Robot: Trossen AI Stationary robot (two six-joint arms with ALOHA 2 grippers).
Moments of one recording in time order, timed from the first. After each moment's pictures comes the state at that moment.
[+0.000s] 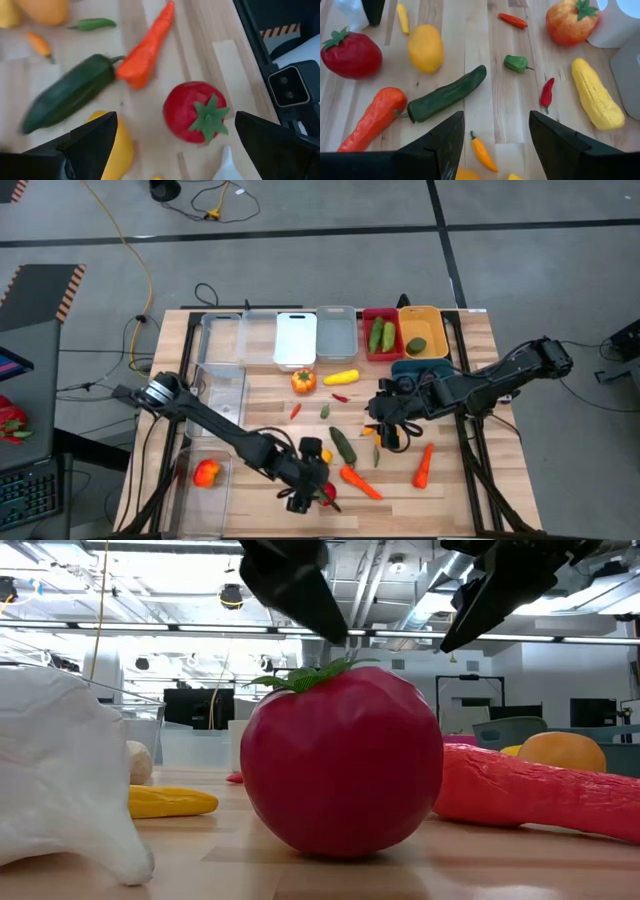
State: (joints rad) left arm -0.48 1.92 1.48 -0.48 -0.15 -0.25; right arm 0.30 1.28 0.91 -0.49 0.24 0.23
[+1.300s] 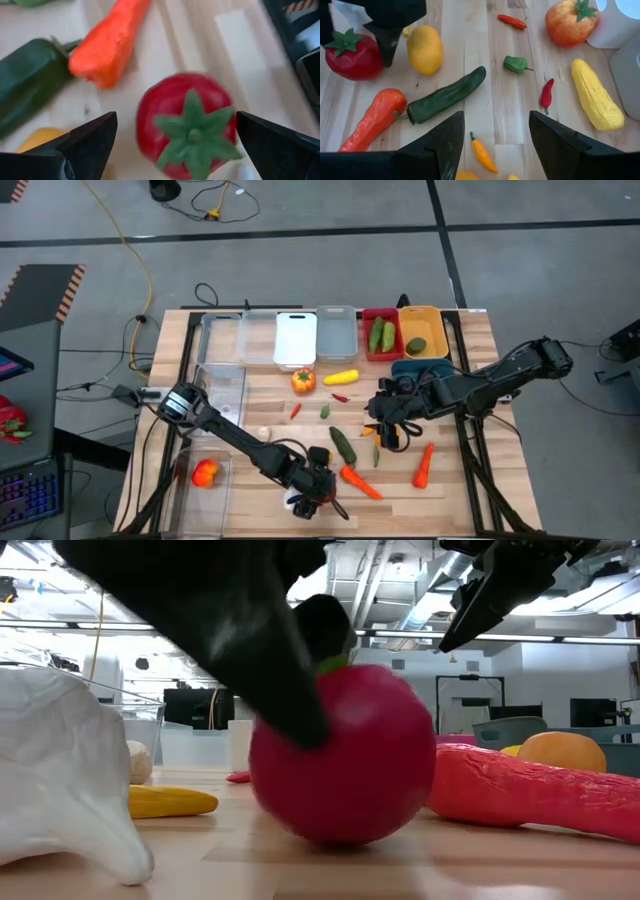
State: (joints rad) left arm -0.48 2.08 1.48 -0.39 -0.11 -0.19; right arm 0.29 1.28 0.91 -0.49 0.24 0.23
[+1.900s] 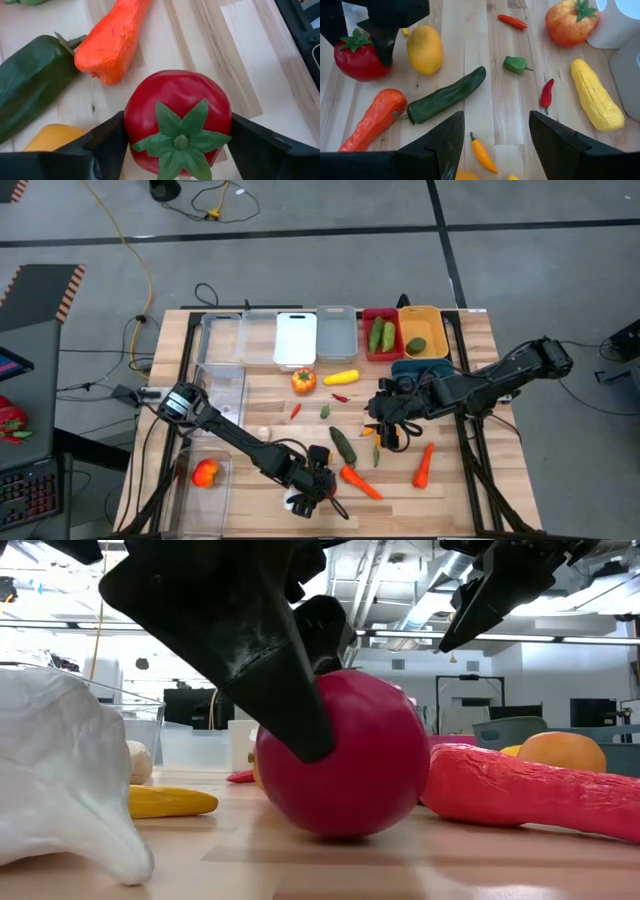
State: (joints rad) left arm -0.48 2.08 1.48 -0.39 -0.12 -0.17; right arm 0.29 1.28 0.91 -0.49 0.24 0.23
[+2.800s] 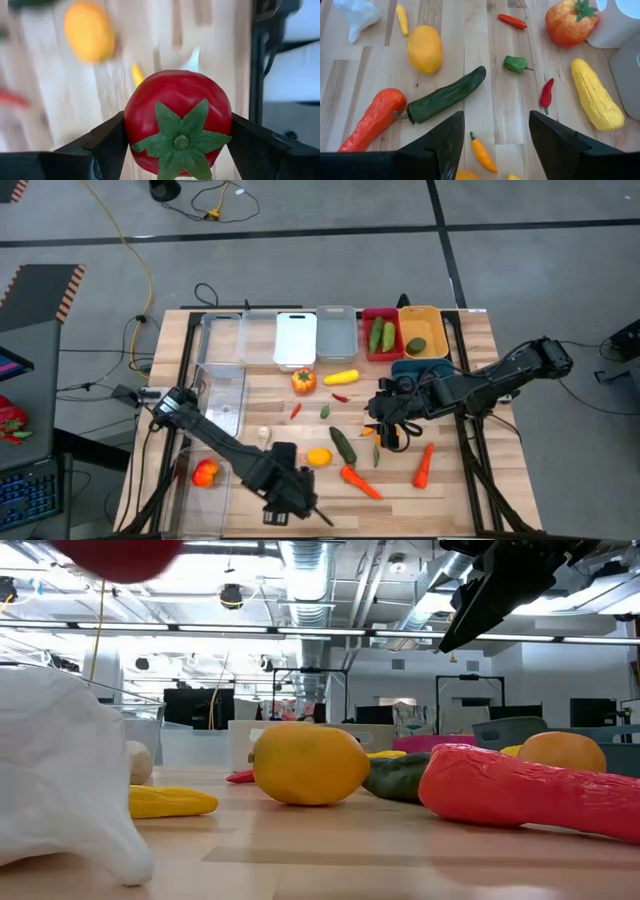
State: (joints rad) left arm -0.58 2.07 2.02 -1.38 -0.04 -0.52; right arm 0.29 1.28 0.91 -0.49 0.24 0.23
